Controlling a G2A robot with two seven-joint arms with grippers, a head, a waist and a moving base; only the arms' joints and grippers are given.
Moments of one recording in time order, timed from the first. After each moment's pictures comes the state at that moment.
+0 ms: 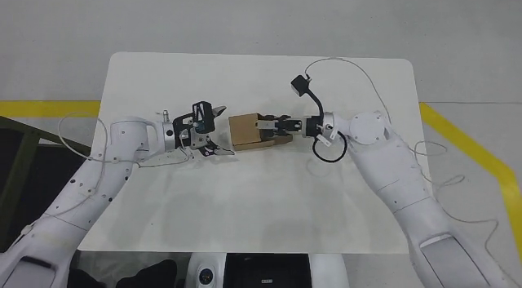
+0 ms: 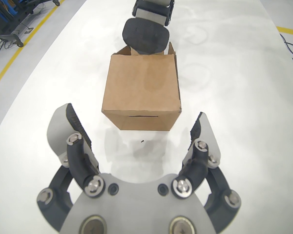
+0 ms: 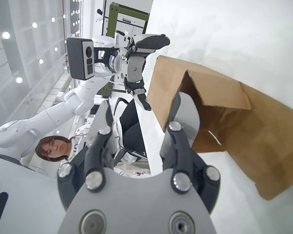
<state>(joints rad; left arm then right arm) 0.88 -0.89 -0.92 -1.34 1.38 -0.89 0.22 -0.78 -1.29 1.01 -1.12 0.16 -0.40 1.07</state>
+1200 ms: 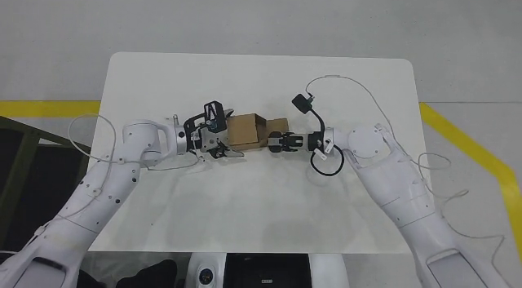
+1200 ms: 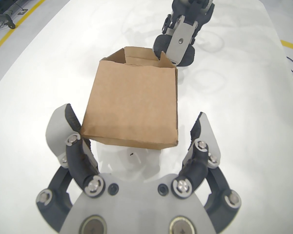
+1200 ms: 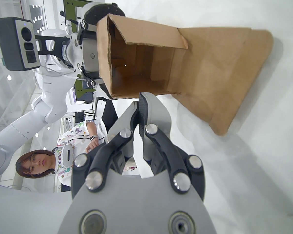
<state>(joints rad) 0.90 -0.93 -0.92 -1.37 1.23 -0.87 0.01 -0.85 -1.26 0.99 -1.19 0.01 -0.26 1.03</state>
